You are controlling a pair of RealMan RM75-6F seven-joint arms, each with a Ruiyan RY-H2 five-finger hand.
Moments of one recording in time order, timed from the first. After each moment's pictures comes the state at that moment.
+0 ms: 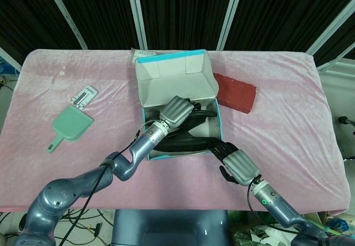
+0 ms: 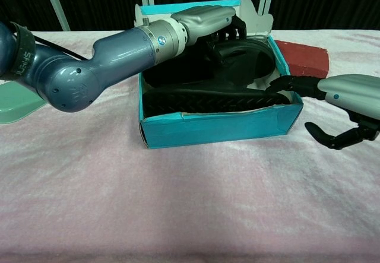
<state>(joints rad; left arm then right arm) -1.26 -1.96 -0.27 -0.74 1.31 0.79 -0.08 0.50 -1.31 0.05 -1.66 -1.57 0.97 -0.11</state>
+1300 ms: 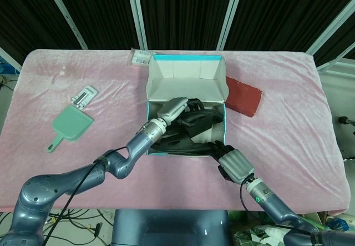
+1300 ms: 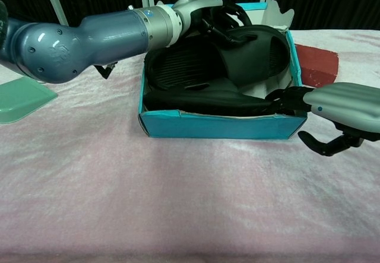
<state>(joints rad) -1.20 -1.83 -0.38 -0.96 1.26 0.63 -0.55 0.56 -1.34 0.03 -1.68 -1.41 0.92 -0.31</state>
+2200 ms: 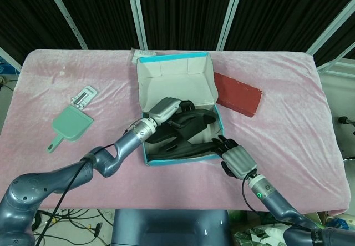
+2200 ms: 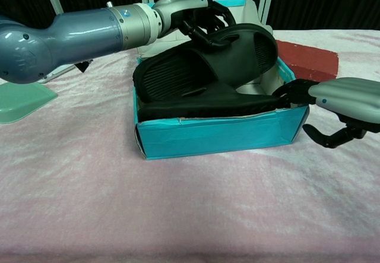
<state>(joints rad) -1.17 -1.76 -0.28 -0.97 1.38 0.69 -0.63 0.57 -1.33 0.04 -1.66 -1.35 0.93 -0.30</state>
